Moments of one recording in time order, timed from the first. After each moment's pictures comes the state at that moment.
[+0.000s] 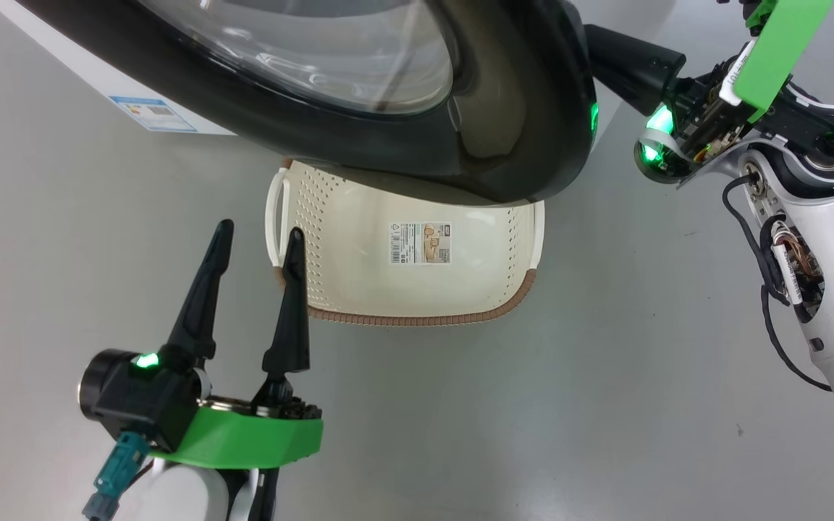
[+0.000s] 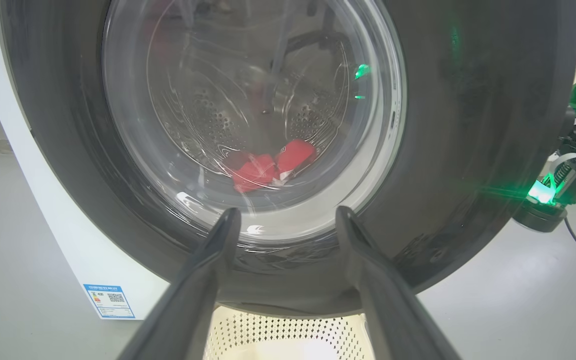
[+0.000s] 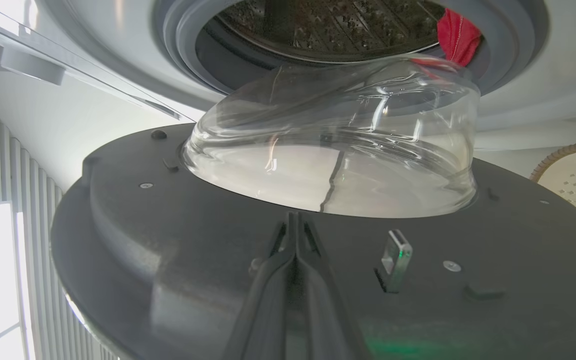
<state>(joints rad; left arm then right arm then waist) -0.29 0.03 -0.20 -0.01 -0.24 0.04 -0.25 -0.99 -0.22 0.30 0.54 1.92 0.12 0.72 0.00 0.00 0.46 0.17</state>
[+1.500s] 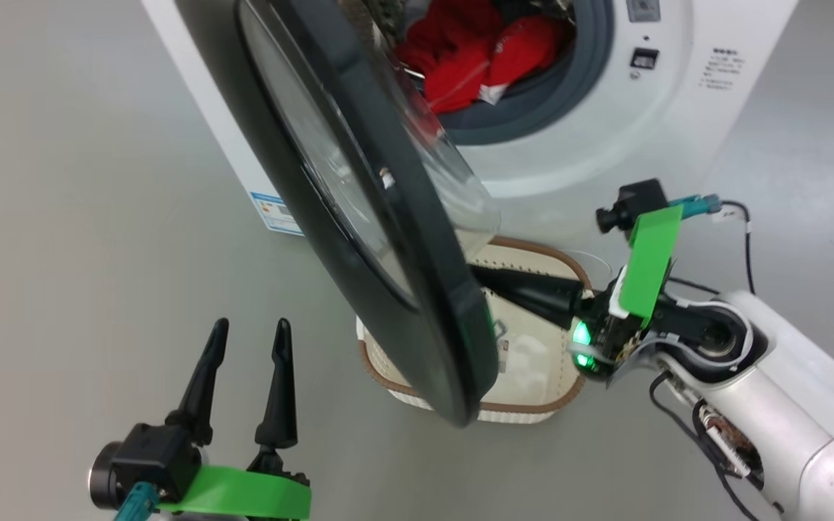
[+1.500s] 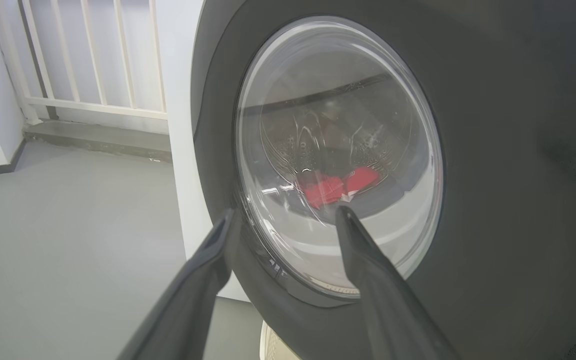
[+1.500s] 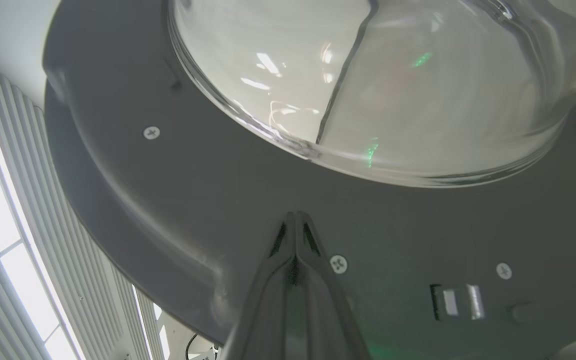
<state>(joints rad) -0.14 0.04 -0.18 0.08 -0.27 0.07 -0.25 -0.69 -0.29 0.64 0.40 2.07 0.12 0.62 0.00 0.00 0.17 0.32</state>
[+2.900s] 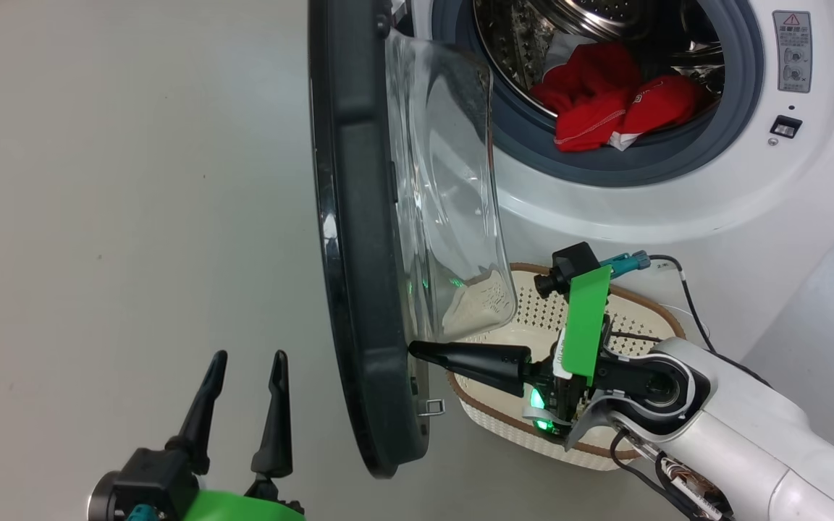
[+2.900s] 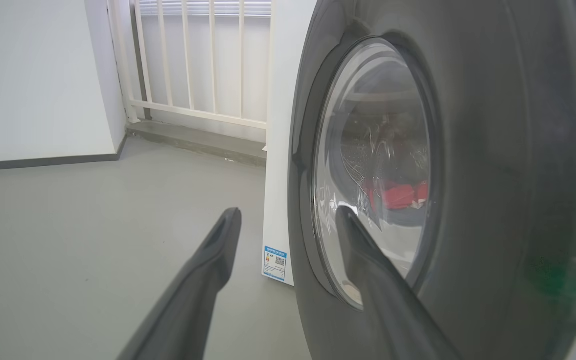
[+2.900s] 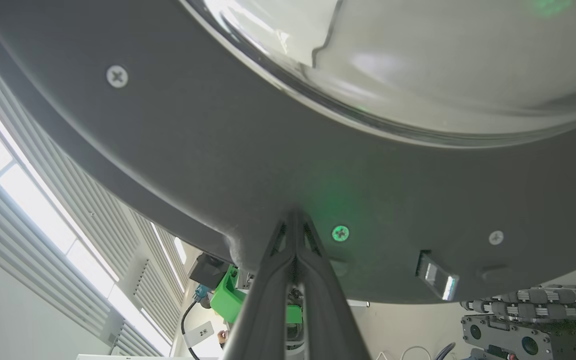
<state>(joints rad) -0.08 0.04 -0.16 0.10 -0.27 0.05 -0.25 -0.69 -0.28 0.87 0.38 2.19 0.12 0.55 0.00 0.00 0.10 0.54</state>
